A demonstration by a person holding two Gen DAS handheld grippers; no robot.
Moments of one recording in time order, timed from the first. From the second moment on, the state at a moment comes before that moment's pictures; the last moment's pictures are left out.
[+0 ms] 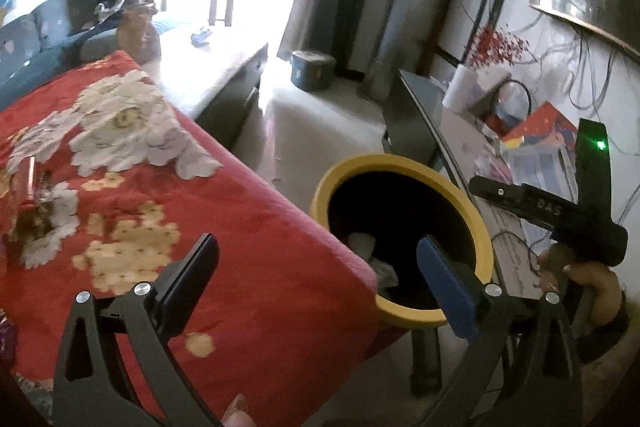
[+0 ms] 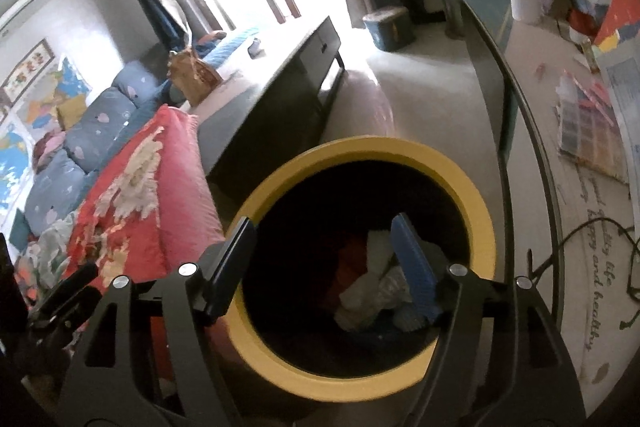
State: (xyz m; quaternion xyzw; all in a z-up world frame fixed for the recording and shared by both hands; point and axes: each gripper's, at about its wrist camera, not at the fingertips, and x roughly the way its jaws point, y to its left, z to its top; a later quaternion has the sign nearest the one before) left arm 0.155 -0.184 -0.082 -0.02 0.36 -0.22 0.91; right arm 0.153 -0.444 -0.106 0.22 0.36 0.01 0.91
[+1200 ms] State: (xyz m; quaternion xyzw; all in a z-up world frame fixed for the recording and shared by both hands) left arm 0.095 0.011 -0.025 -0.08 0.27 -0.02 0.96; right arm 0.122 -0.215 -0.039 0.05 0.34 0.32 0.88
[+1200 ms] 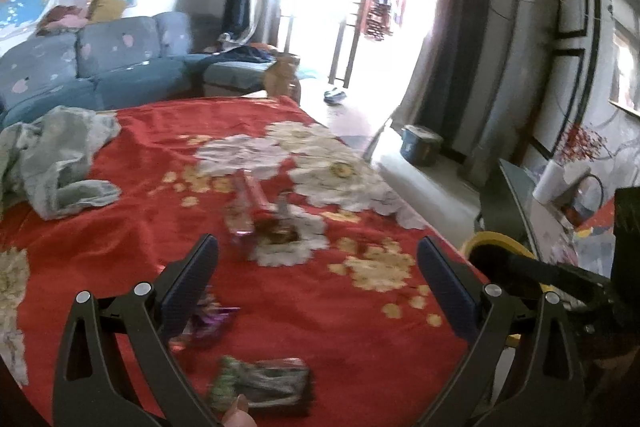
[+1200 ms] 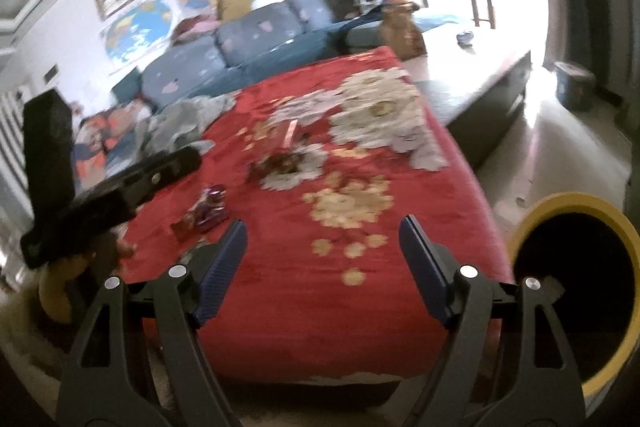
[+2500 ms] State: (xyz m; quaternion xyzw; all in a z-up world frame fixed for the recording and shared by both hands) left arm 0.080 0.116 -0.103 -0.17 0.40 -0.03 0.90; right arm 0.098 -0.048 -0.101 -0.16 0.38 0.46 0.78
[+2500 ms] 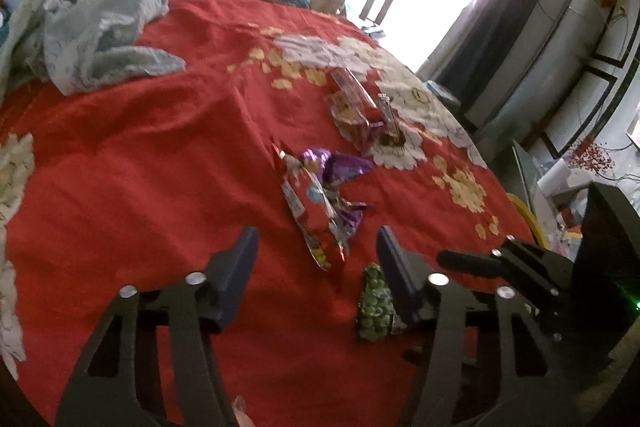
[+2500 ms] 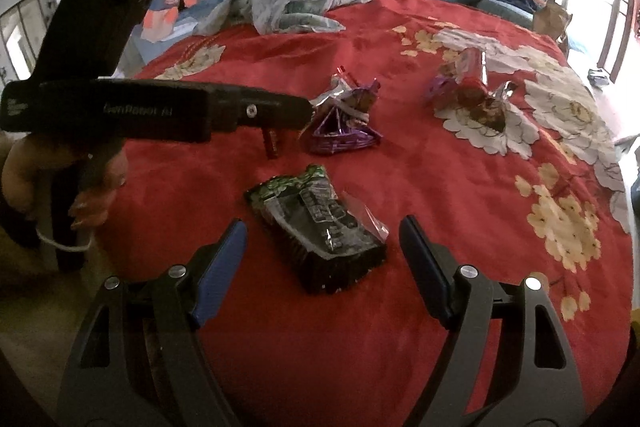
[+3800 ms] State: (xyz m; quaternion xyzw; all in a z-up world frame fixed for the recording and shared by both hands) left arm 0.078 0.103 -0.062 -0.16 0.35 -0.05 0.92; right arm 0.122 -0.097 -0.074 -0.06 0.37 0.43 0.82
